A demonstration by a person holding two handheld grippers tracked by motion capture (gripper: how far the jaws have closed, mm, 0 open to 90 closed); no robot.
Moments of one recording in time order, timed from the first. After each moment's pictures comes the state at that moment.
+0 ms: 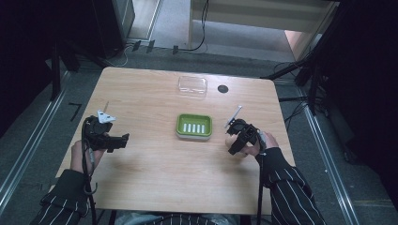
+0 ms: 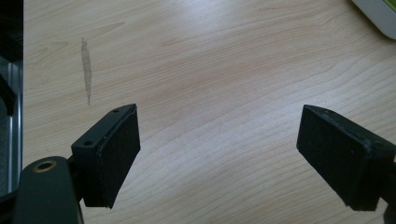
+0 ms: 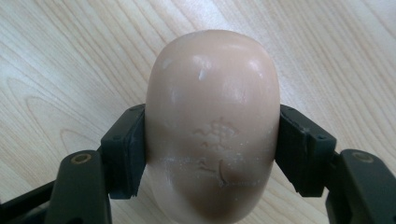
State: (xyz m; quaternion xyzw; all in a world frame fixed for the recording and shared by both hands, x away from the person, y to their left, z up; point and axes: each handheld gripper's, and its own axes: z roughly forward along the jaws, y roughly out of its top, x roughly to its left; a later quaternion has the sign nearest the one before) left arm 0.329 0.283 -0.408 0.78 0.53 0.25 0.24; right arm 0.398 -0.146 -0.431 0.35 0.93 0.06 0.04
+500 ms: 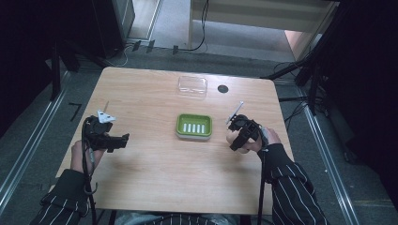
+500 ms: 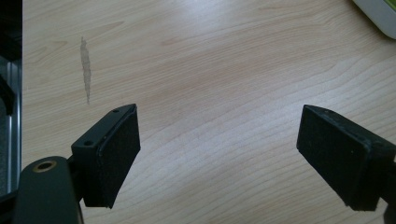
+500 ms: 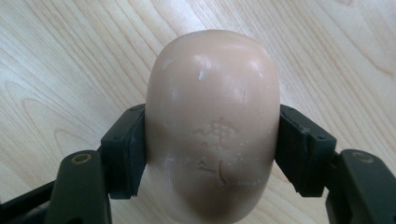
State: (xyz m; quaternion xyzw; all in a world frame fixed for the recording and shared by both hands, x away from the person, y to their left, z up) left arm 0.330 0.283 -0.409 0.78 0.53 0.25 0.24; right arm 0.404 -0.149 -0.419 0.34 0.94 0.07 0.05
